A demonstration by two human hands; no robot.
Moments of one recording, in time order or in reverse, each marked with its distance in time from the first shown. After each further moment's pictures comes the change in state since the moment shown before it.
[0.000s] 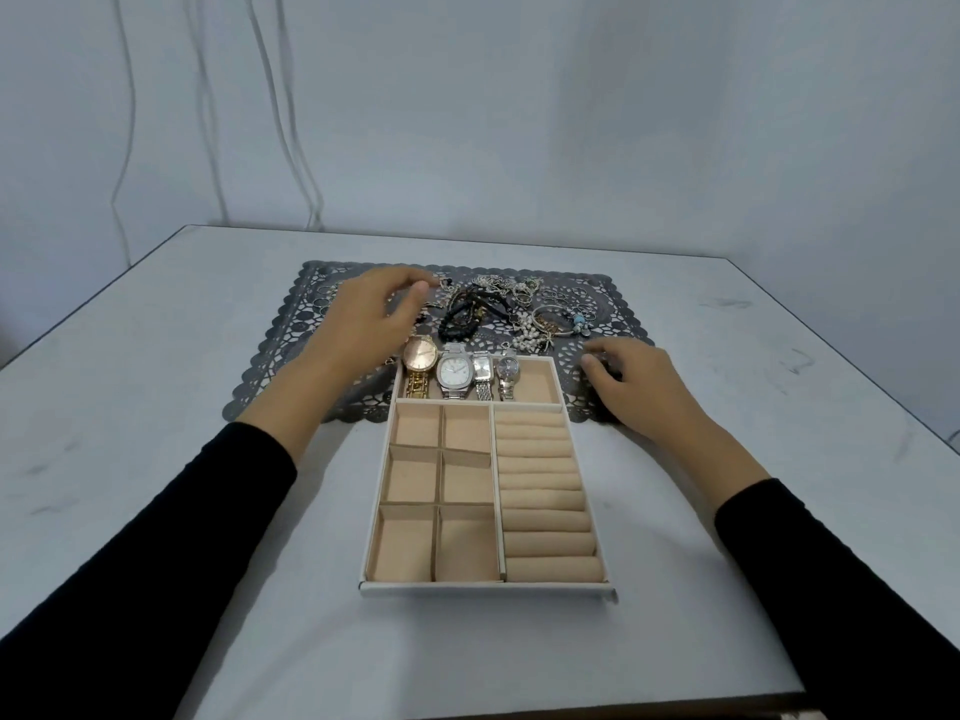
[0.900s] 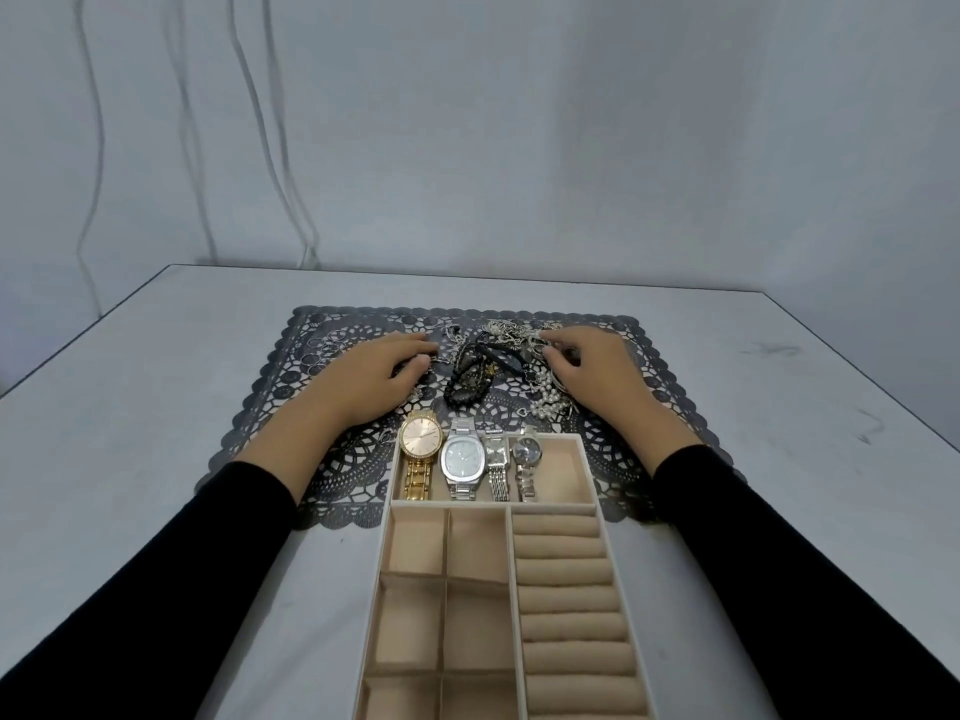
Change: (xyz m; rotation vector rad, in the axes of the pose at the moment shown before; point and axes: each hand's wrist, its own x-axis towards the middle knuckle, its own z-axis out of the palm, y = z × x) left_hand 0.057 -0.069 0.022 0.360 -0.394 -0.055; right_hand 0.123 -0.005 0.048 0.048 0.015 -0.079
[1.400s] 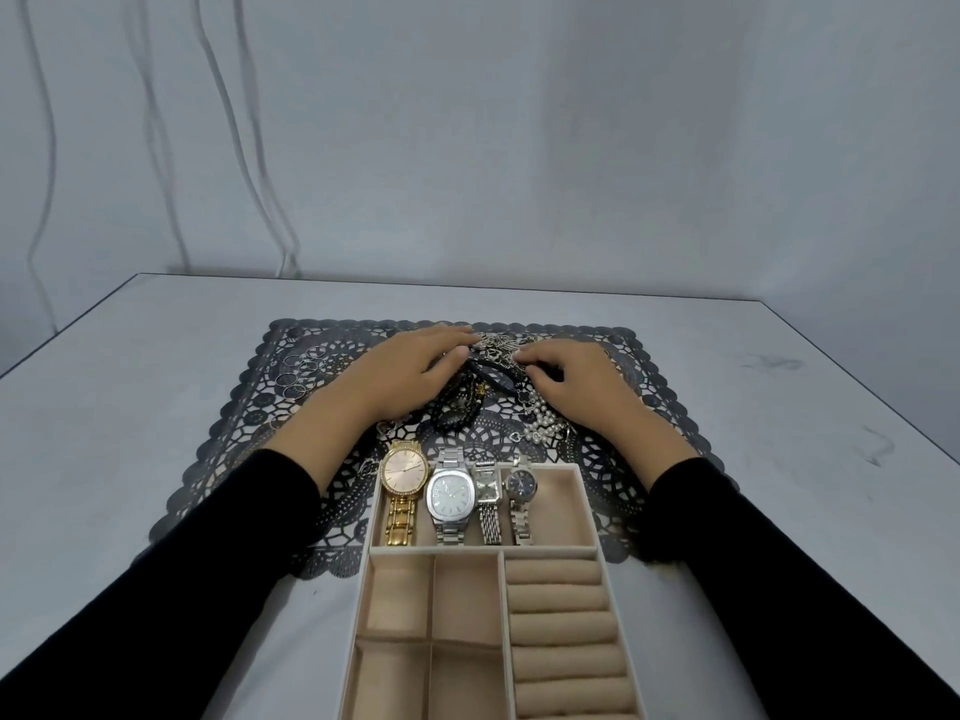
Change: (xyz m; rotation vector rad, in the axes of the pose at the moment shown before) left_hand 0.047 0.022 0.008 -0.040 -0.030 0.161; right_hand 0.019 0.006 0.007 0.047 -0.096 -0.122
